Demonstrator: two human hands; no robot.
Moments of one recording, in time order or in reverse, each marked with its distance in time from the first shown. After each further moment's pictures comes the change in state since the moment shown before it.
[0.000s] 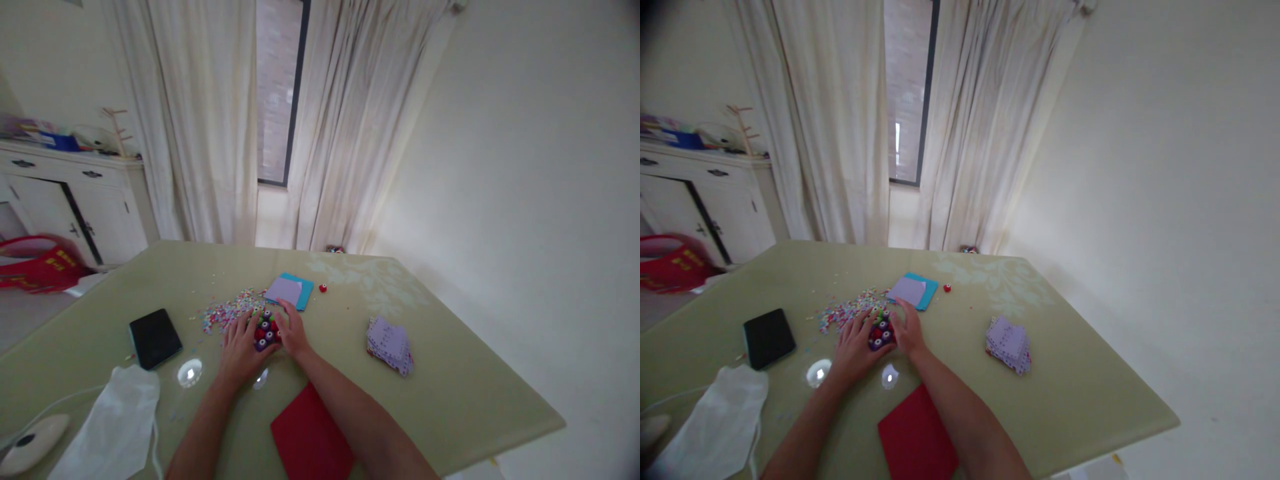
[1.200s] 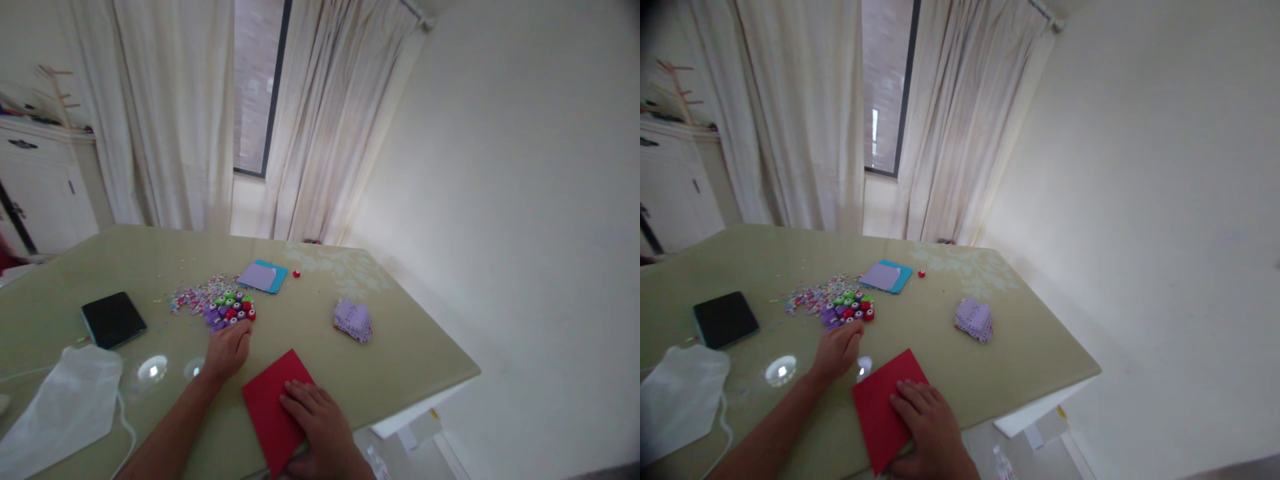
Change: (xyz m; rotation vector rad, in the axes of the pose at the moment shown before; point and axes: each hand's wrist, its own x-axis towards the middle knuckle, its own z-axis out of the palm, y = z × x) left_hand -0.026 0.057 -0.024 -0.319 0.101 0.334; right_hand -0.252 0.013 -0.139 -0.482 -0.512 -0.189
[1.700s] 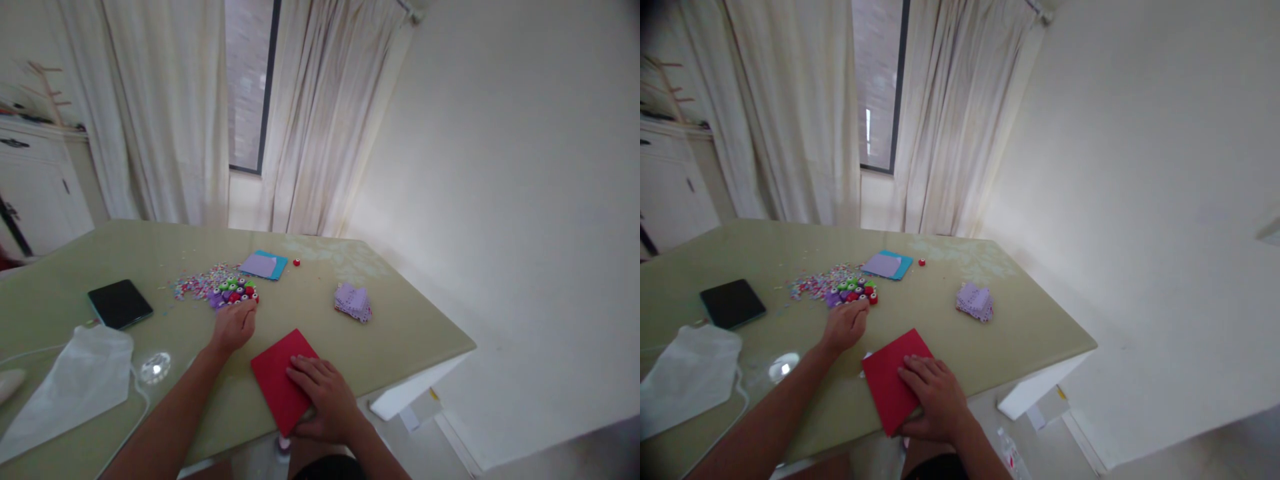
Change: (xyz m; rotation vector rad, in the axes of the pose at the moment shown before) left_hand 0.007 -0.004 0.000 0.022 -0.034 0.010; right_hand 0.001 -0.009 -0.004 -0.031 -0.006 0.028
